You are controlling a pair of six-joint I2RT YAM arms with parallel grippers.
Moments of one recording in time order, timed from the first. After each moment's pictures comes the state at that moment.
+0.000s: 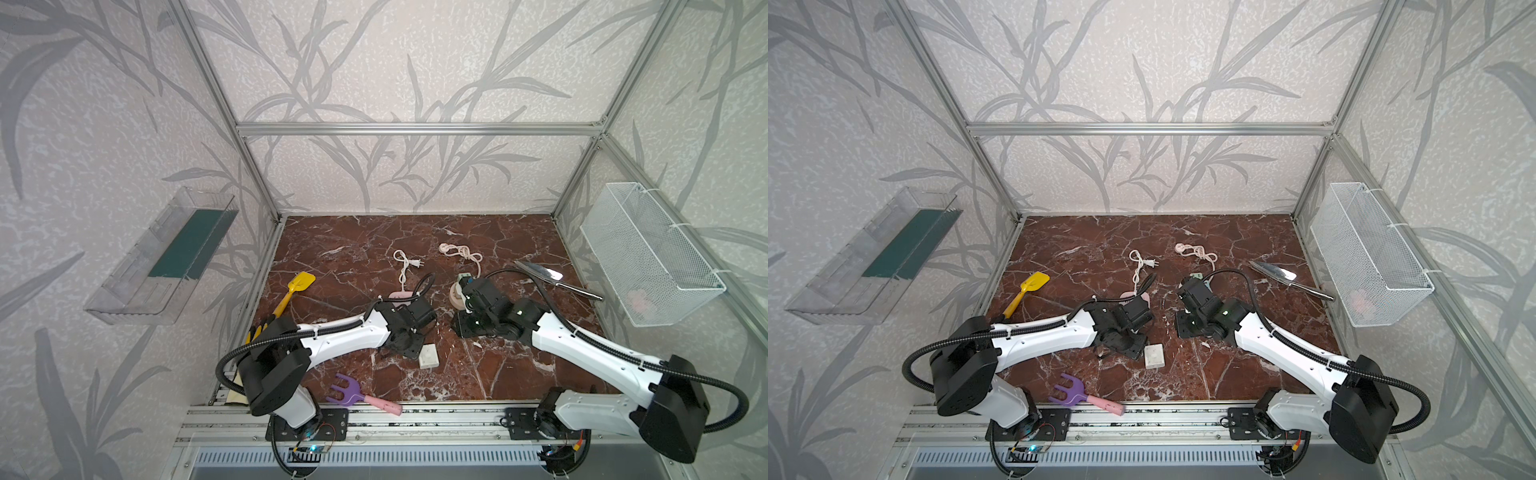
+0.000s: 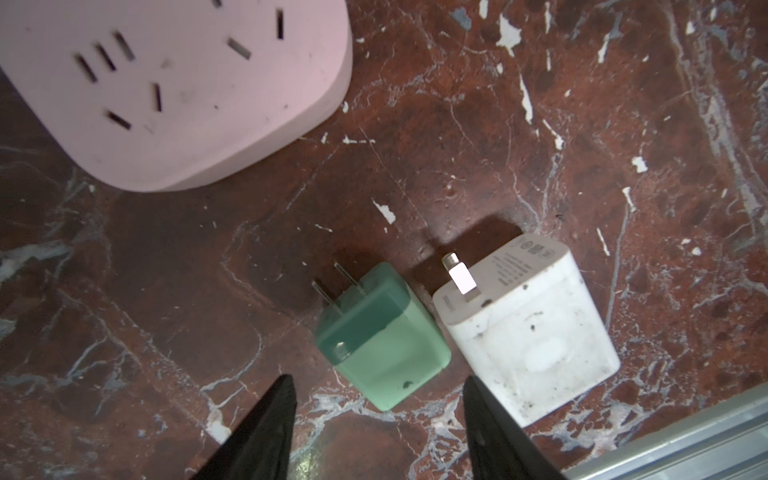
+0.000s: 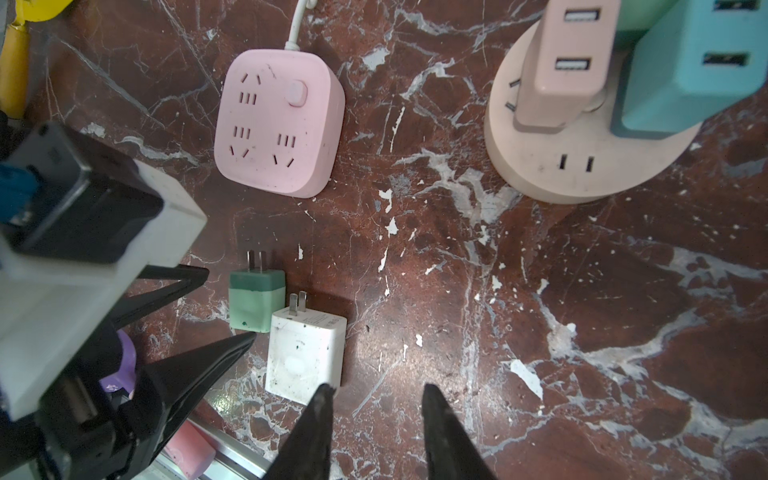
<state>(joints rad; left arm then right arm) -0.97 1.58 0.99 -0.74 -0.09 -0.50 0.76 1.23 0.89 -0.67 -0.03 0.59</state>
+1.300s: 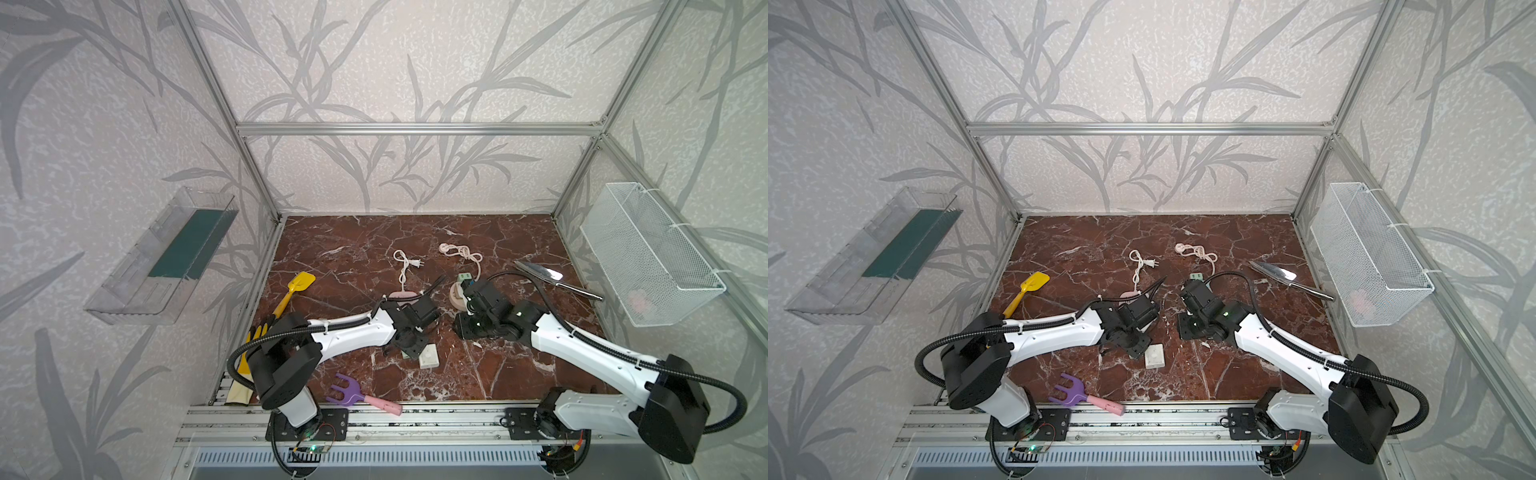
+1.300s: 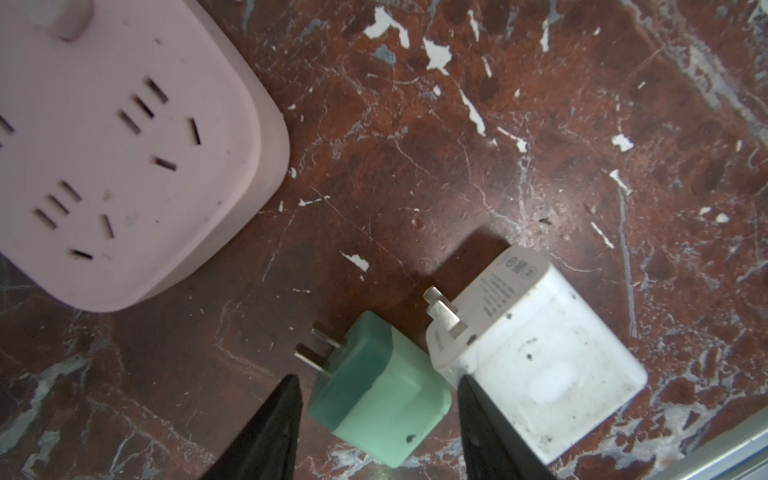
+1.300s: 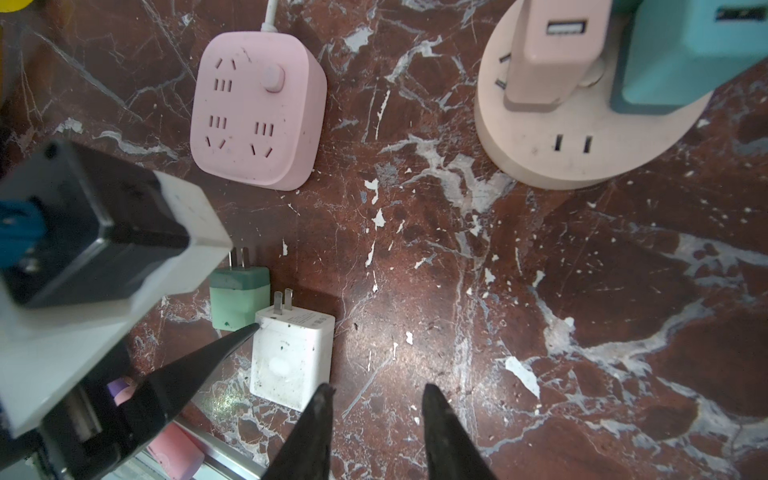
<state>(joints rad) -0.97 1.63 1.01 -0.68 -0.08 -0.29 0.74 1.23 0.85 -0.65 -0.05 0.59</state>
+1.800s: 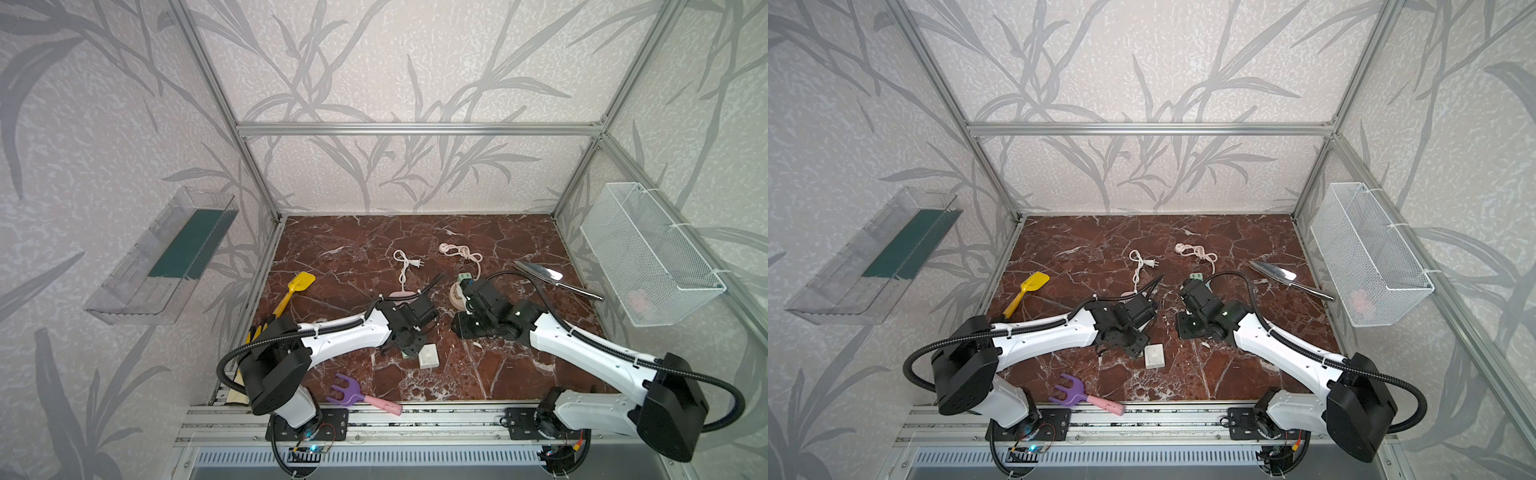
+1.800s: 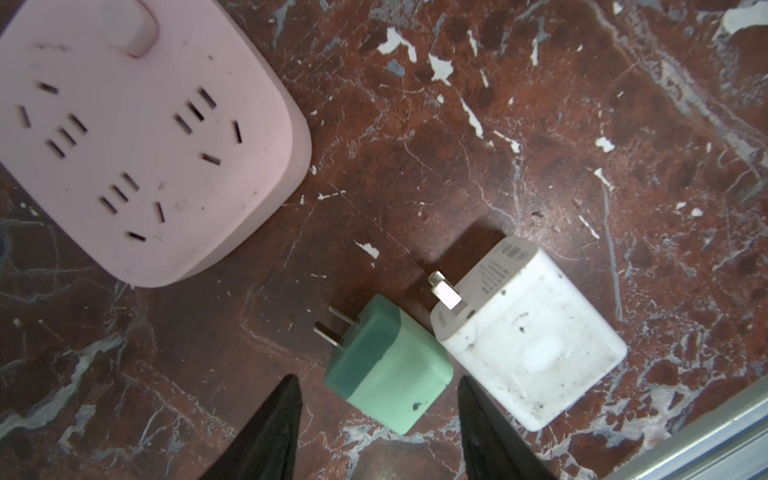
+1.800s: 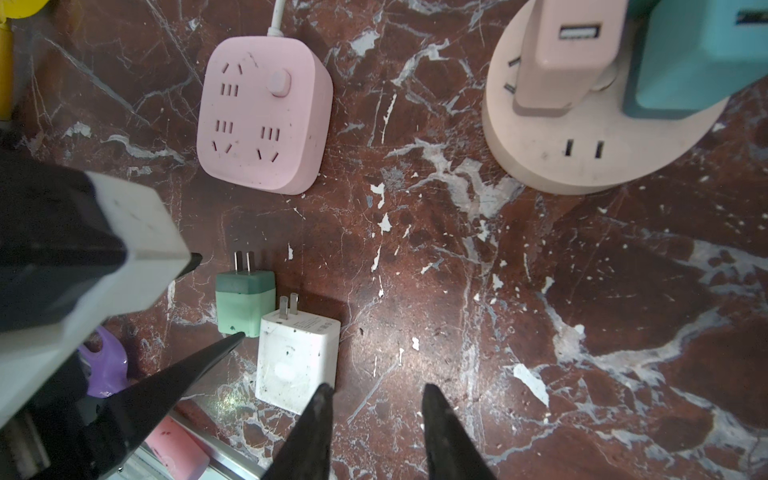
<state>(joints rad) -0.97 1.58 1.01 -0.71 -0.10 -0.29 0.74 1.25 0.85 -0.63 -0.06 0.59</state>
